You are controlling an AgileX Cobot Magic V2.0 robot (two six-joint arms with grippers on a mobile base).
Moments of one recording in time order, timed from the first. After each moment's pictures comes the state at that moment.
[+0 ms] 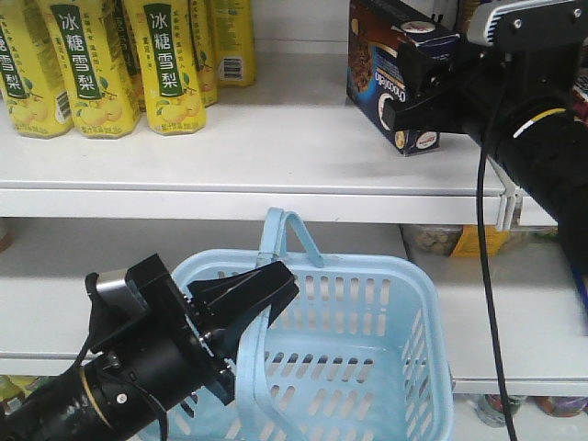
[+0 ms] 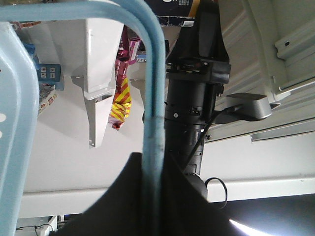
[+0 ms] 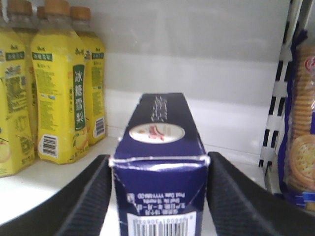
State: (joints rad) left arm -0.79 1.39 -0.39 0.15 -1.11 -1.80; right arm 0.36 1.34 -0.94 0.17 -0.39 -0.20
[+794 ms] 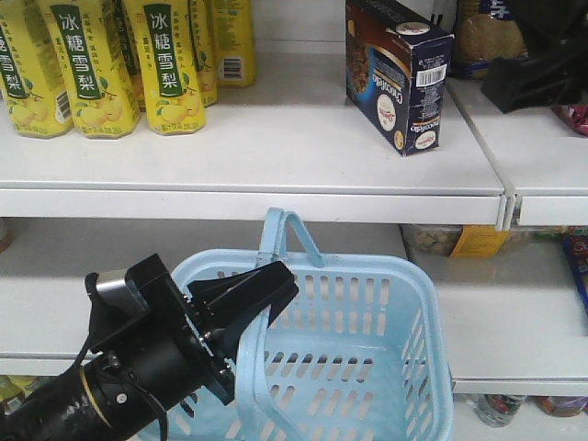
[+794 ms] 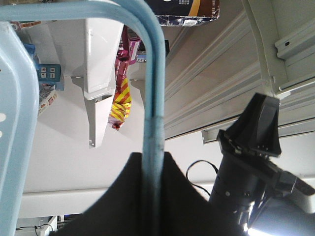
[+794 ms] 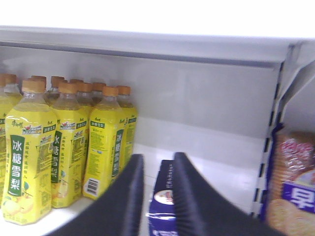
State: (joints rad) left arm -0.79 1.39 -0.39 0.15 -1.11 -1.80; right arm 0.40 0.96 -0.94 0.14 -0.13 -0.24
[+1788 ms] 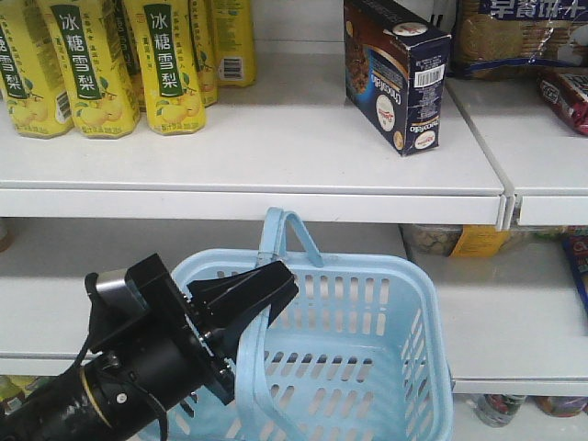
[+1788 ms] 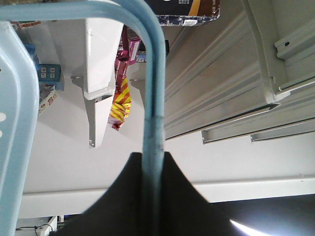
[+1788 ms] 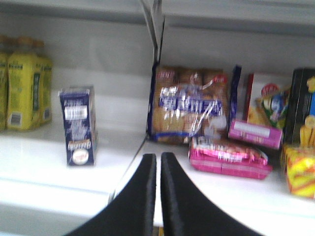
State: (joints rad) left arm -0.79 1.39 -0.39 0.15 -1.11 -1.80; right arm 0.06 0.15 -0.50 0.07 0.29 -0.15
